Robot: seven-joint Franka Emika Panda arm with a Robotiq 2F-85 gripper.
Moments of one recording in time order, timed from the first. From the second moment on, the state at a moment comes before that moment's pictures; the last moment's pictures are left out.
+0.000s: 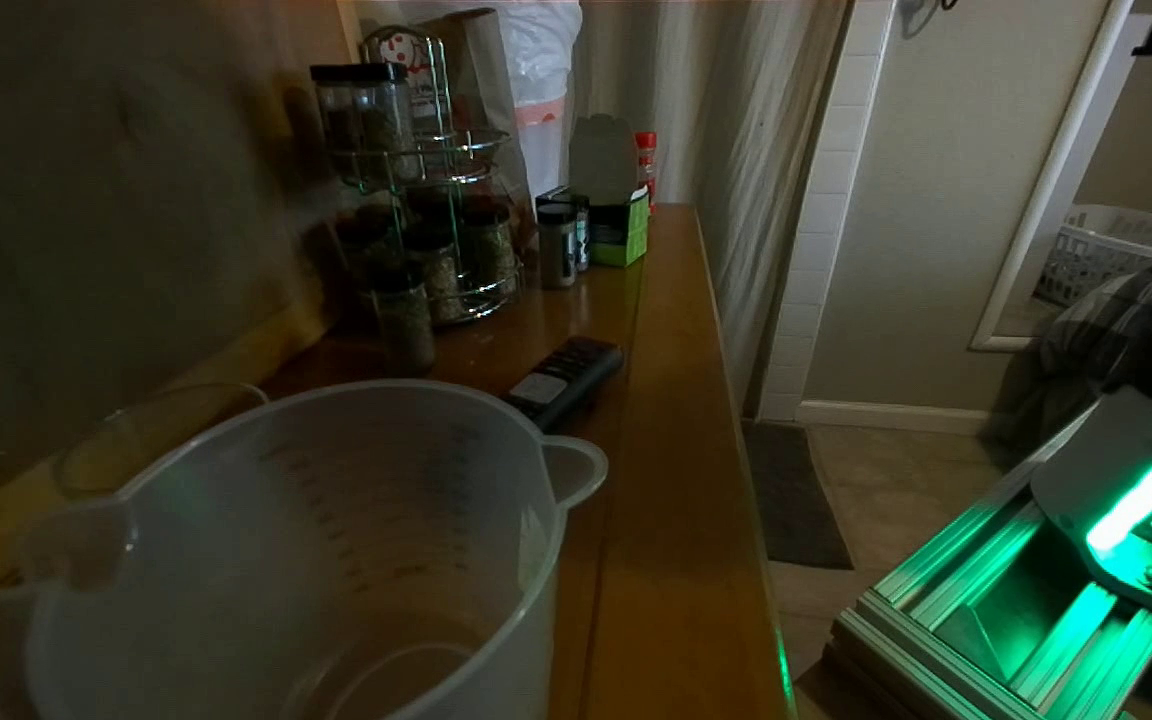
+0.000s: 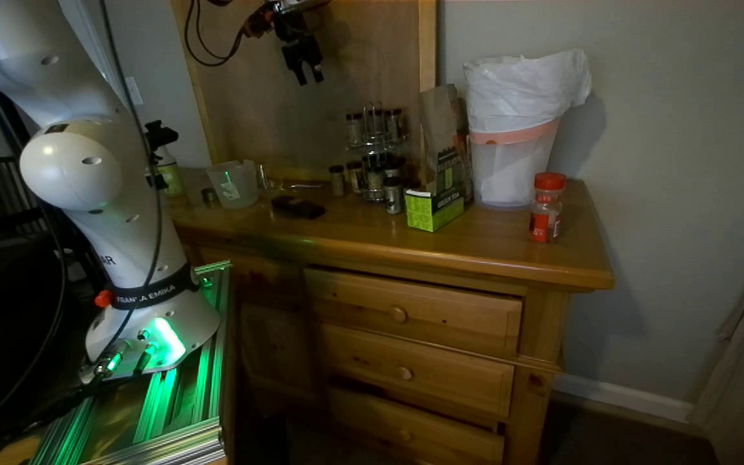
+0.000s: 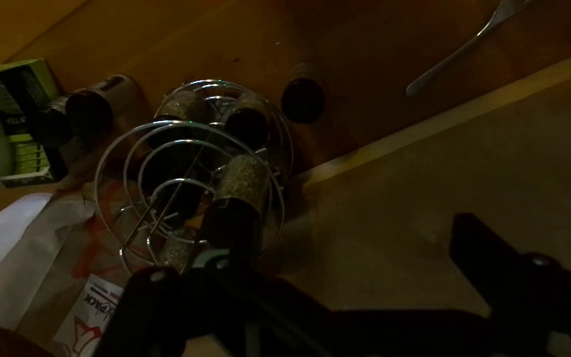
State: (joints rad) arm 0.08 -0.15 0.75 -1.96 -0.08 2.00 0.52
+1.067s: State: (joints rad) arm 0.29 0.07 0.44 -1.90 -0.16 2.04 0.32
